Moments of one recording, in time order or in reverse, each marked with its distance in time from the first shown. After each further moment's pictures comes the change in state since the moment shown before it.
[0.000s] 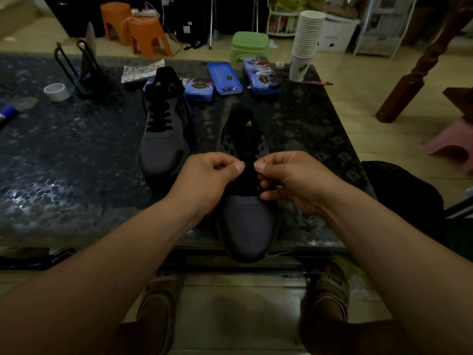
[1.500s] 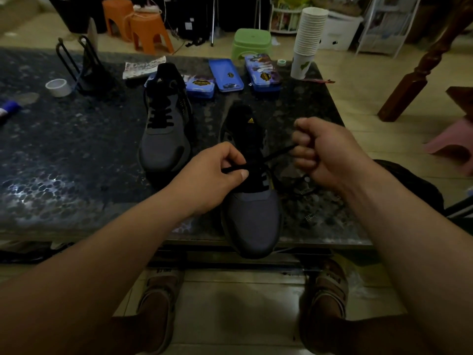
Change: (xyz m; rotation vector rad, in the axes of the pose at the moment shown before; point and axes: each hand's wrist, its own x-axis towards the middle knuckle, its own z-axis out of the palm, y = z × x) left_hand 0.000 0.008 -0.013 0.411 -0.182 0.117; right_hand 0.006 -0.027 -0.034 0.247 0.098 -0.134
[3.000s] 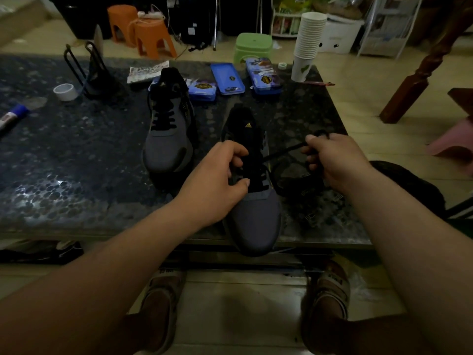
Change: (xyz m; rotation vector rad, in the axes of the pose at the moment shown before) left_hand -0.015 -0.002 0.014 0.137 0.129 0.248; right_hand 0.024 0.022 -0.033 -0.319 0.427 0.001
